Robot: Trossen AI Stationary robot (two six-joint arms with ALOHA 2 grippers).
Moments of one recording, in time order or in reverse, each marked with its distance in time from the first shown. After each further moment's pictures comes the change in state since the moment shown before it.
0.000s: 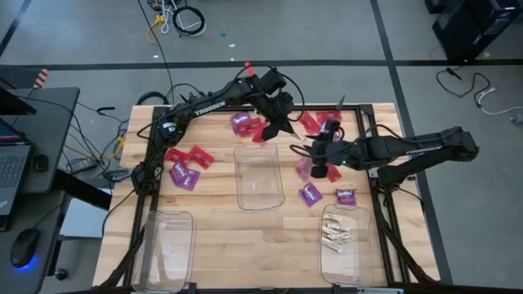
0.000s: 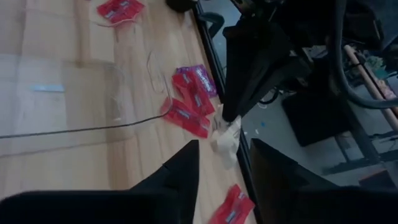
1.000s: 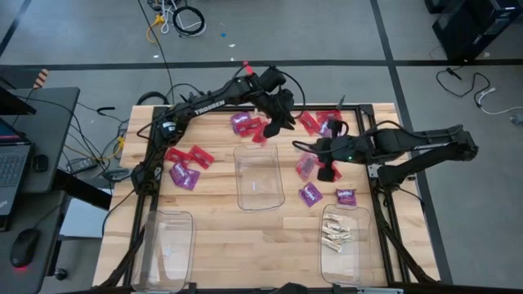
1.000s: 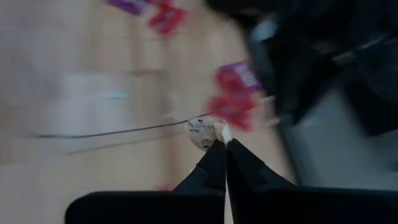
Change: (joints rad) left arm 0.018 0.000 0.000 0.060 -0.082 0.053; right arm 0.028 0.008 0.197 -0.280 -0.230 0.209
